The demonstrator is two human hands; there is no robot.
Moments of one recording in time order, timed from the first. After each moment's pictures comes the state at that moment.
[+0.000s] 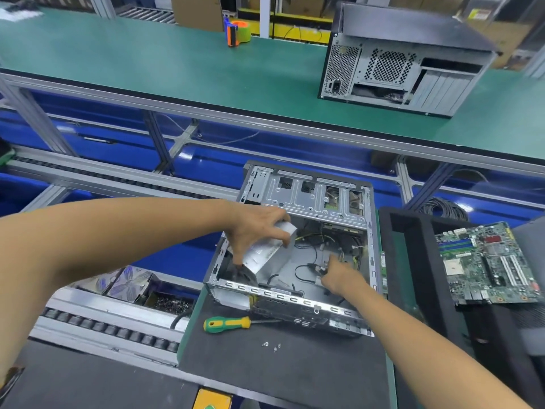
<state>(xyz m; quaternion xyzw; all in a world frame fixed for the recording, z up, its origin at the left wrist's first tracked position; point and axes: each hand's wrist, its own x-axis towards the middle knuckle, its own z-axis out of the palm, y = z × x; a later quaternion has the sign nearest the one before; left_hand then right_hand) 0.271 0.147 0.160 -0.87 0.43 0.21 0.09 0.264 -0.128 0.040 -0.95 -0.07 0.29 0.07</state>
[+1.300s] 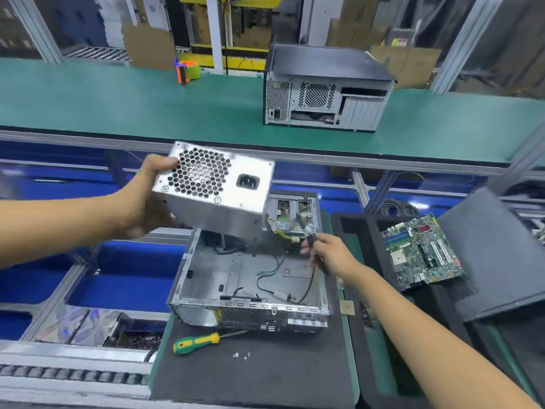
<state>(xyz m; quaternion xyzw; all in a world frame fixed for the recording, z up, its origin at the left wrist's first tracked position) 0.196 0.161 0.303 -0.66 -0.07 0.10 -0.74 0.257 -0.198 0.151 -0.76 0.00 0.23 0.61</state>
